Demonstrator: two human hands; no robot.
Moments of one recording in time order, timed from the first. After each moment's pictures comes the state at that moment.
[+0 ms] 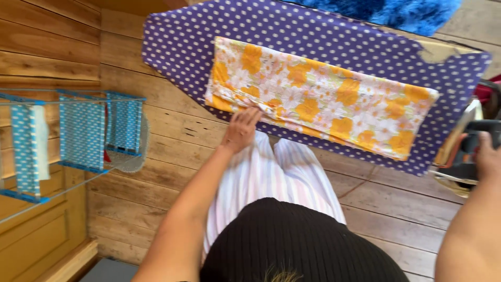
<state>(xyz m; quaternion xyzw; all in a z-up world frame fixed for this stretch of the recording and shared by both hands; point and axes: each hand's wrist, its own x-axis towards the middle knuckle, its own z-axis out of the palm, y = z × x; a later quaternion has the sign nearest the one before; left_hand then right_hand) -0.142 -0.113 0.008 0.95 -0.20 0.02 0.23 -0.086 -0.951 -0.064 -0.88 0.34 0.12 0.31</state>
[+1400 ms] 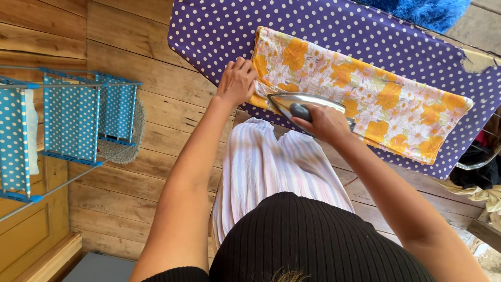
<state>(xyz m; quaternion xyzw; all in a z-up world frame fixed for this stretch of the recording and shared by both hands) -0.037 0.036 0.012 0.96 -0.20 0.03 0.18 -0.048 -0.262 0.120 -0.93 -0.20 0.31 0.10</state>
